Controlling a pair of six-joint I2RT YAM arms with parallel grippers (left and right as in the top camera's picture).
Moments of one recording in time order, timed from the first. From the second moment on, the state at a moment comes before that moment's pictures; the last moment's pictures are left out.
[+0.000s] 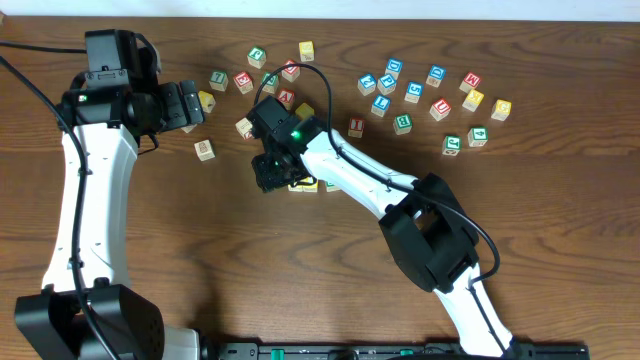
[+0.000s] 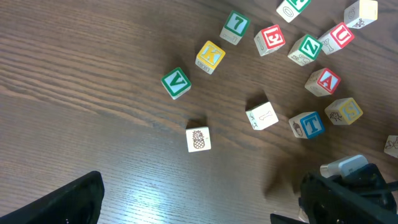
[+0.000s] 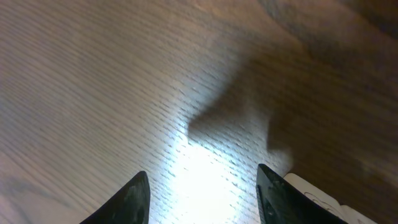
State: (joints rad) left arm 0.12 1.61 1.50 -0.92 0.07 -0.15; right arm 0.78 2.30 1.85 -0.78 -0.21 0.40
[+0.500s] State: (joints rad) left arm 0.12 1.61 1.50 -0.92 0.07 -0.15; right arm 0.74 2.30 1.85 -0.85 -0.21 0.39
